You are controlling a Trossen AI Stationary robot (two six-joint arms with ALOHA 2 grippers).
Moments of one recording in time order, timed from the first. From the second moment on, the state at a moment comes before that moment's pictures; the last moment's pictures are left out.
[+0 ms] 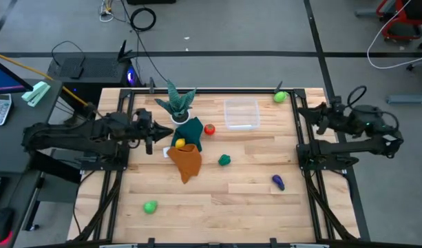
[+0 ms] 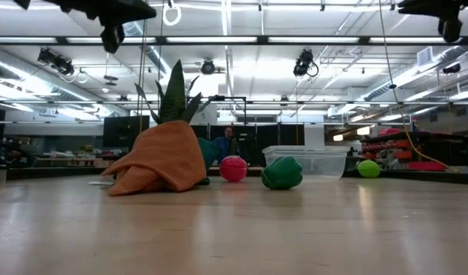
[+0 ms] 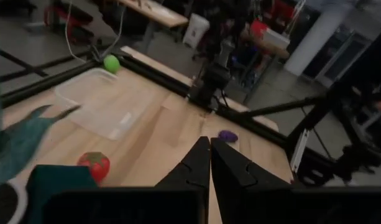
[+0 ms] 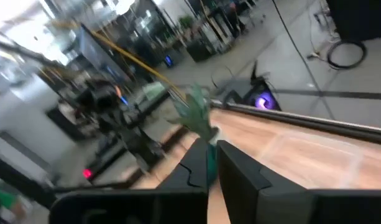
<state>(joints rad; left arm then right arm) 0.02 0.69 0.62 -0.09 -0.10 -0.46 0.01 0.16 0.80 -0.73 0.43 0.65</state>
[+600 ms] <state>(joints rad) -0.35 0.95 0.98 -0.45 -0.30 -0.76 0.01 0.64 1.10 -1.25 0.34 0.48</state>
